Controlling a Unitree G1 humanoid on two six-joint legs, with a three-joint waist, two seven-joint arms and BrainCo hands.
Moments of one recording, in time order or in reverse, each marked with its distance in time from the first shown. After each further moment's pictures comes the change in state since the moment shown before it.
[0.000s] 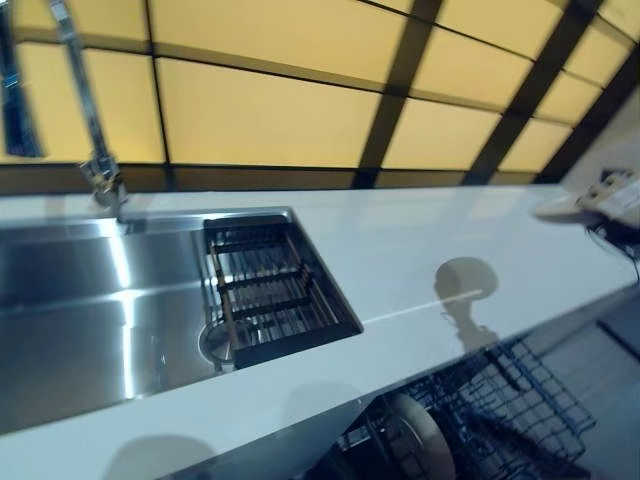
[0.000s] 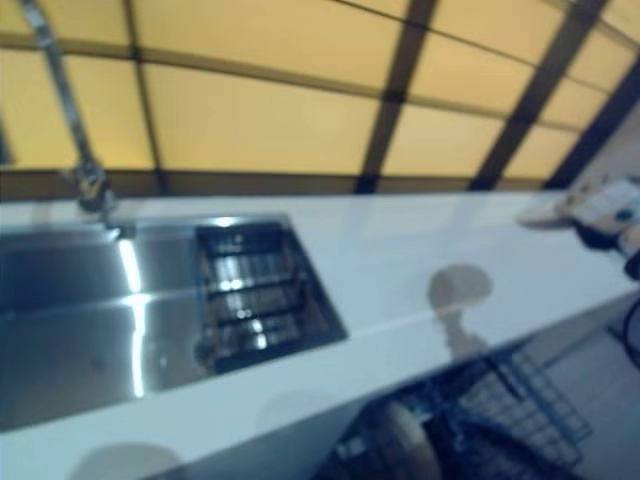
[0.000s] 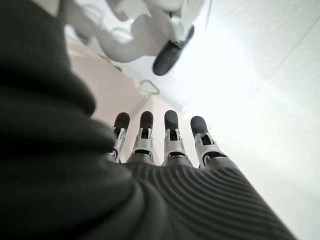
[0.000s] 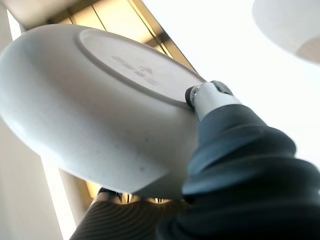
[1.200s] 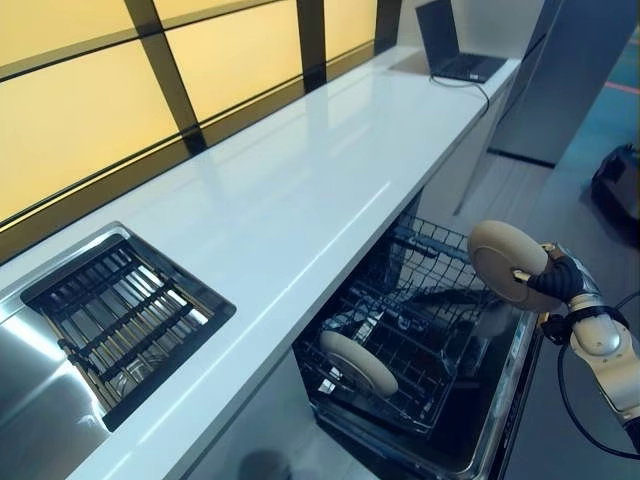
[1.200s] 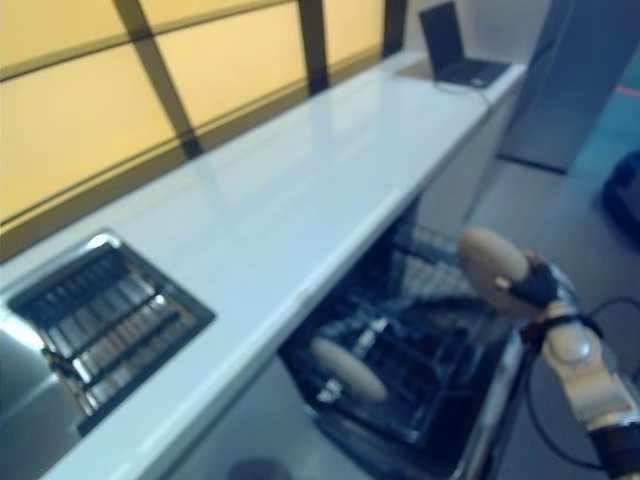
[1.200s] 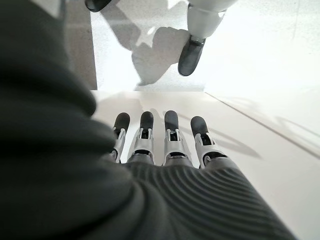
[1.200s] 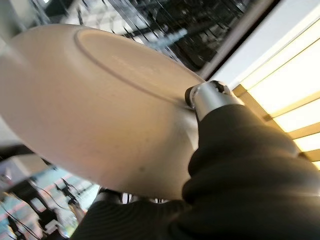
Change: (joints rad) left arm -0.129 -0.201 -0.123 -0.039 -0.049 -0.049 0.005; right arm 0.410 0.556 -0.442 -0.269 0.896 0.325 0.088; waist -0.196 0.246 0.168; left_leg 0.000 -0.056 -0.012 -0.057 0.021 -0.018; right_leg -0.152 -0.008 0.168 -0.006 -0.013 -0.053
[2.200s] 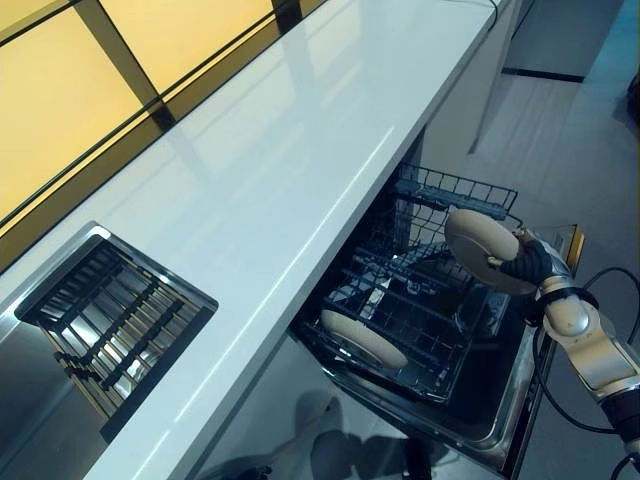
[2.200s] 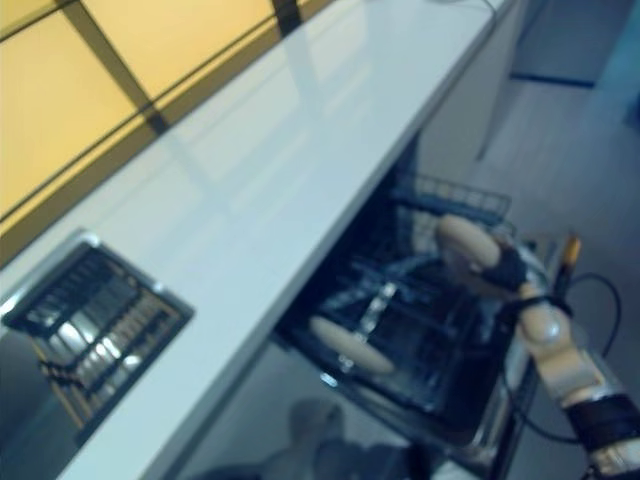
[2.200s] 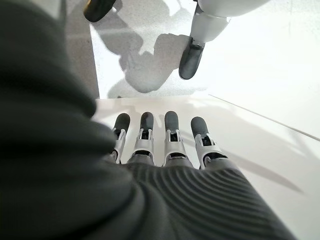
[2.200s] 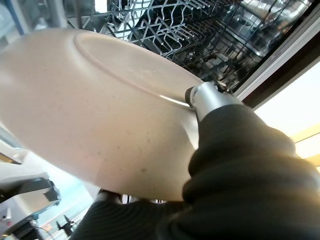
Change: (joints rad) left arm -0.065 -0.053 -0.050 -0.033 -0.041 0.002 -0.003; right arm -0.180 0.014 0.162 0.023 -0.076 0.015 -0.006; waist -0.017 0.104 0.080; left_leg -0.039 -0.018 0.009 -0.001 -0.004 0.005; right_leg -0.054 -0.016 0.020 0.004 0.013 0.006
